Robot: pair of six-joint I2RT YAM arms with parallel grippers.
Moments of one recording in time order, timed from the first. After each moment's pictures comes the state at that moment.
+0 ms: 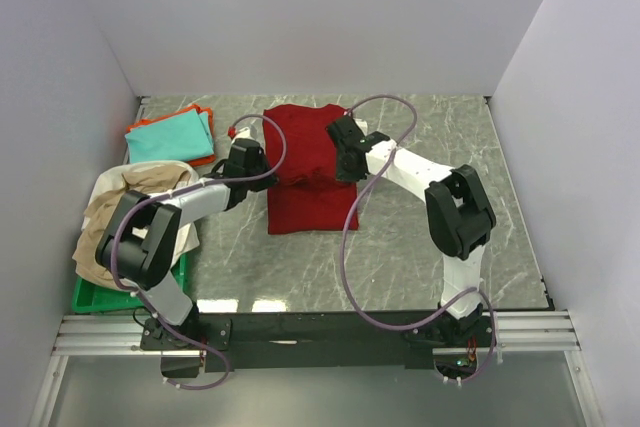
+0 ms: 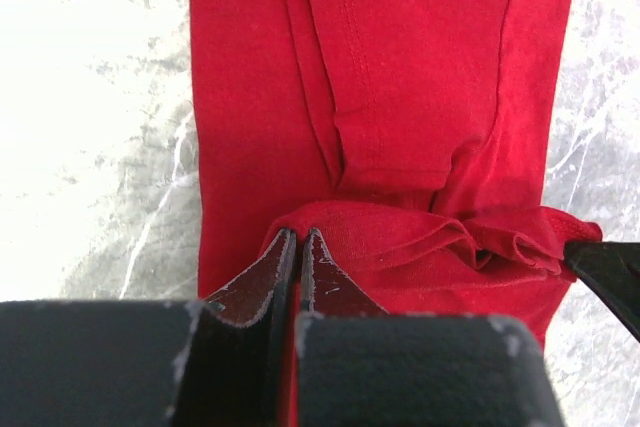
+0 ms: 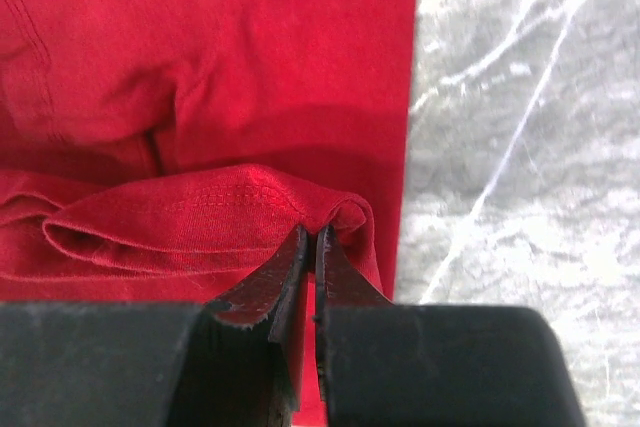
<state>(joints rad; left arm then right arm) -0.40 1.65 0.90 0.10 -0.05 -0.69 0.58 1.94 1.48 -0.61 0.24 0.57</state>
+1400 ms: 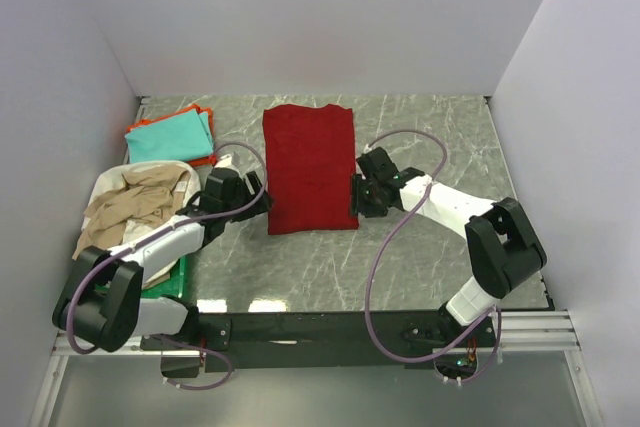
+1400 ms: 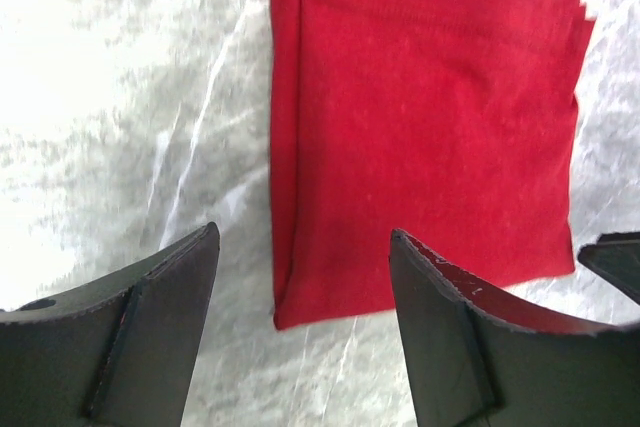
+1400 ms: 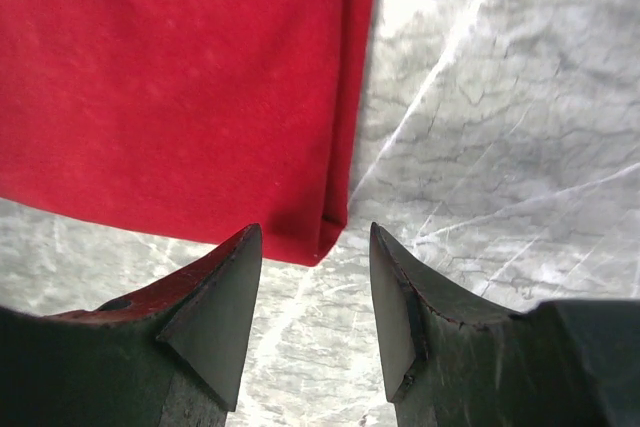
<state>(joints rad) -0.39 1.29 0.59 0.03 0.00 -0.68 0.55 1.59 1.00 -0.46 0.00 0.54</state>
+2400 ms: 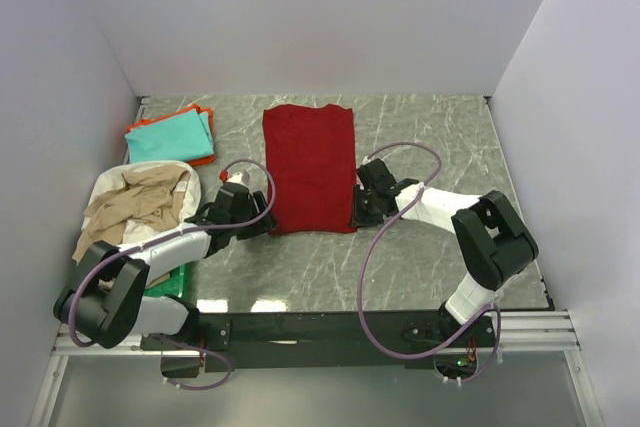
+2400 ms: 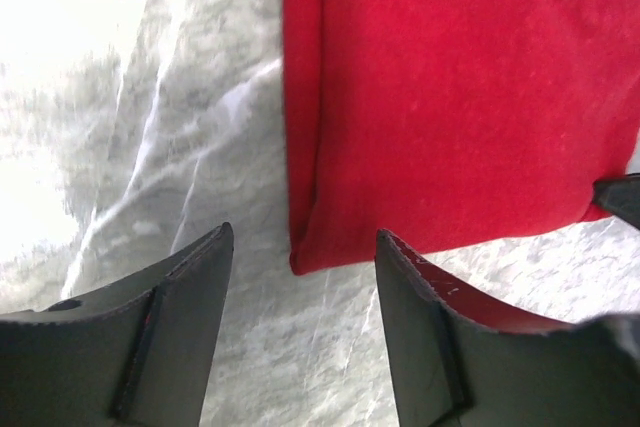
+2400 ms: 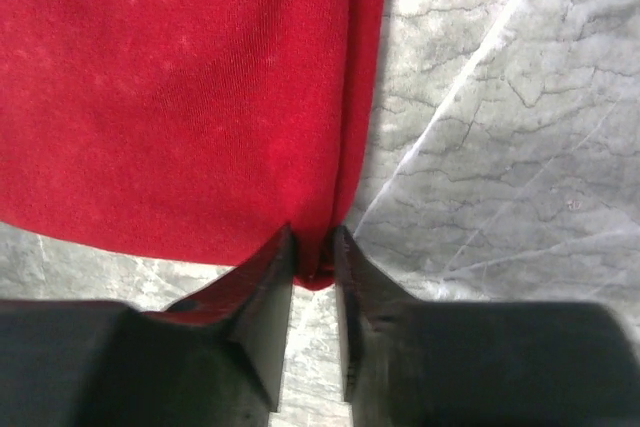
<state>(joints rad) -0.47 1.31 0.52 0.01 0.00 -0.71 0.55 1.66 0.89 -0.31 -0.07 0.59</state>
